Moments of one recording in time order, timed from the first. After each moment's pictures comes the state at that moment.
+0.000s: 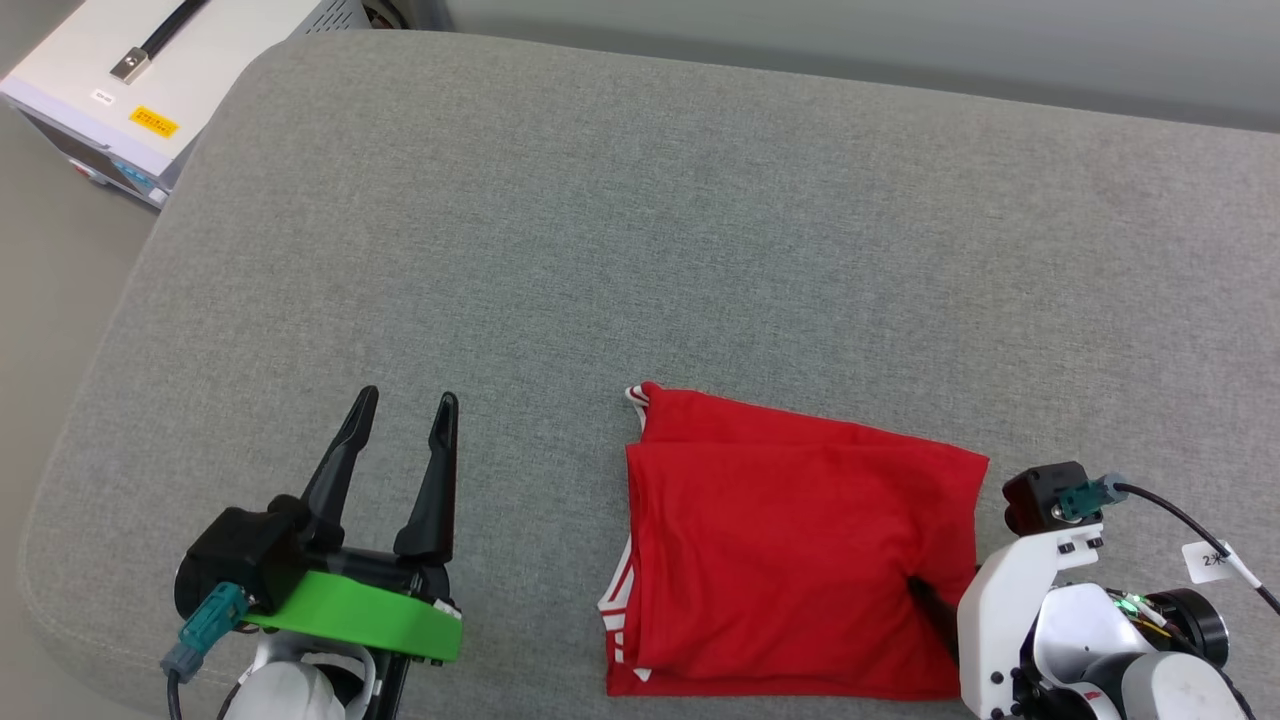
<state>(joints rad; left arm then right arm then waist) -0.05 0.21 -0.16 -0.02 -0.39 -0.13 -0.26 -0.01 -0.06 0.08 -0.05 0.22 0.13 0.83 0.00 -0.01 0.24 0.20</state>
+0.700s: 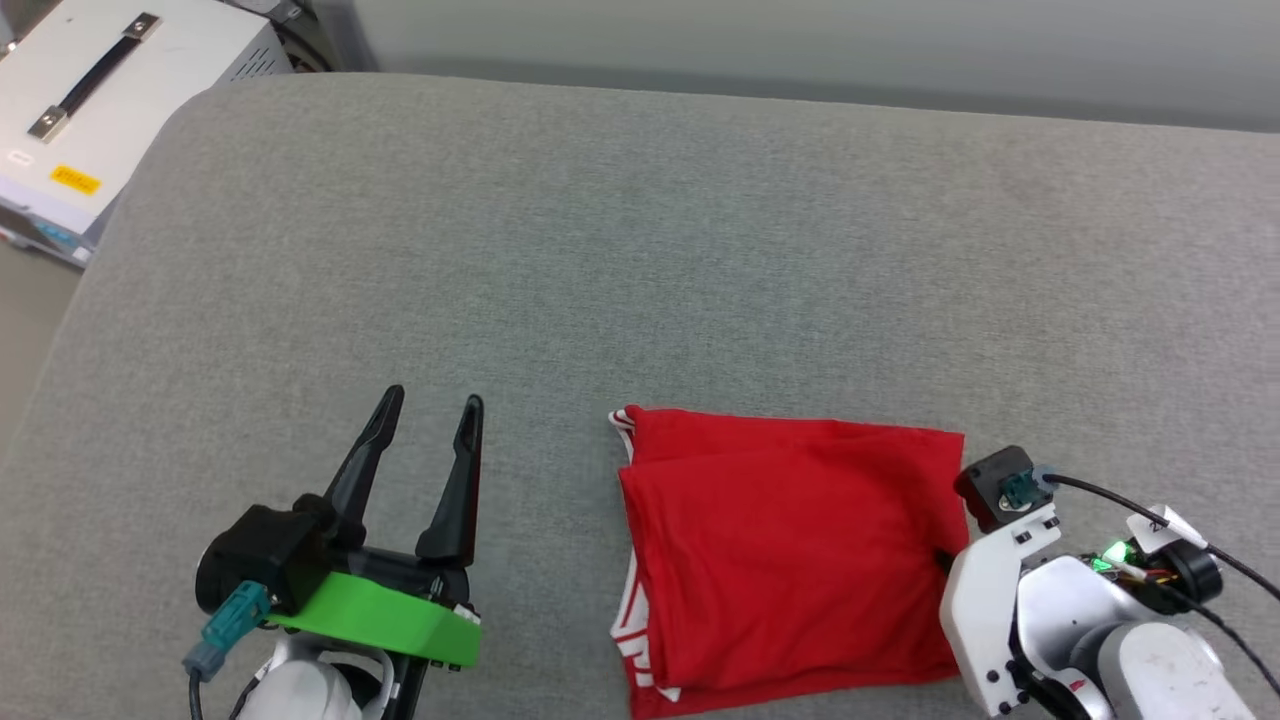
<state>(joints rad) -0.06 0.21 -0.20 -0.03 -0.39 -0.13 -0.26 -0.09 -0.23 0.26 -0.05 0.17 0.13 0.74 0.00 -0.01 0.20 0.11</state>
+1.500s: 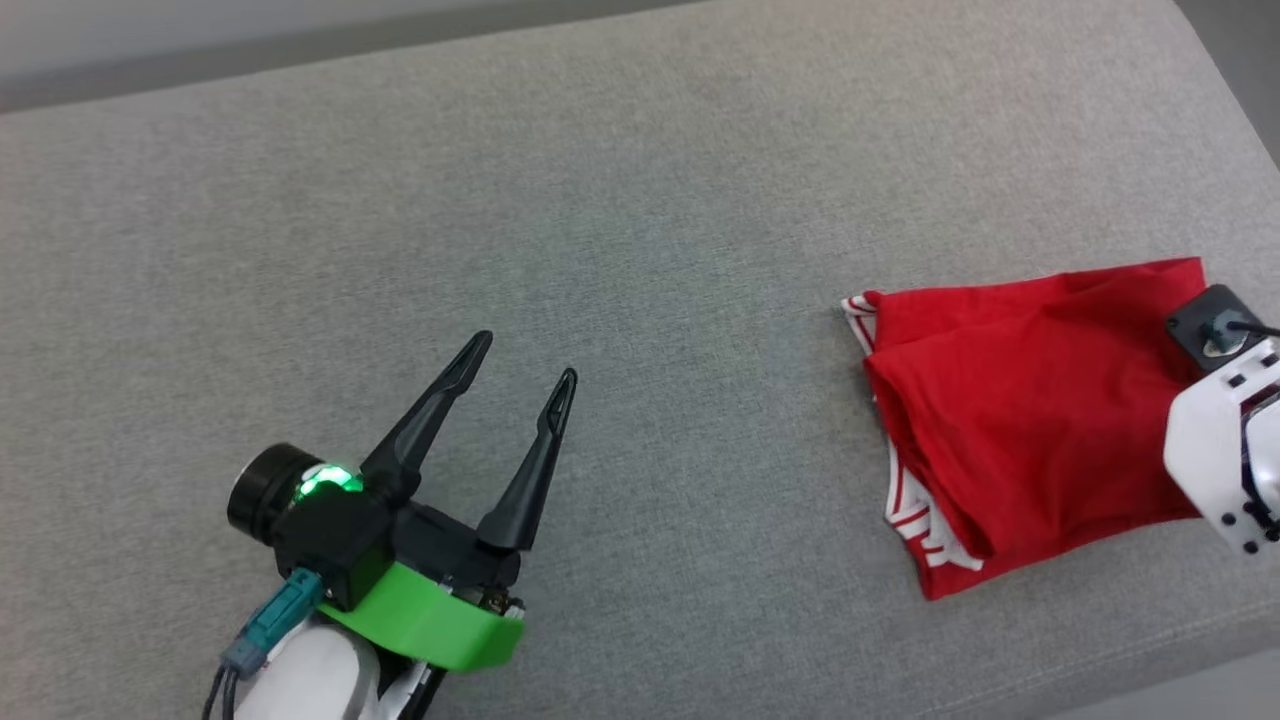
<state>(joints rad) -0.15 0.33 -0.38 -0.17 -0.33 -0.13 -0.26 -0.35 -0.68 0.33 -0.01 0.14 0.13 0.78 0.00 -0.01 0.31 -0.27</state>
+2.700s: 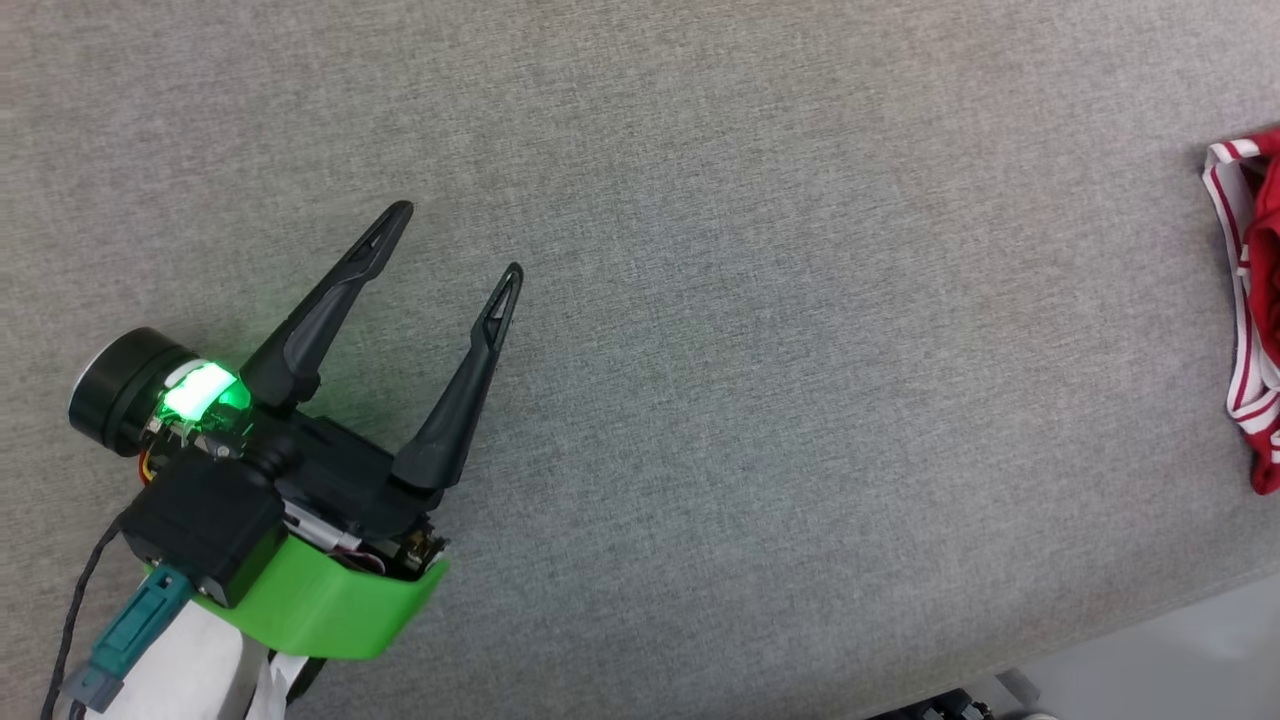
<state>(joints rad) -0.25 0.50 -0.33 -0.43 -0.31 -0.10 -0.19 -0.74 -0.57 -0.22 0.76 -0.11 0.13 0.26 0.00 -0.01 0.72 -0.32</state>
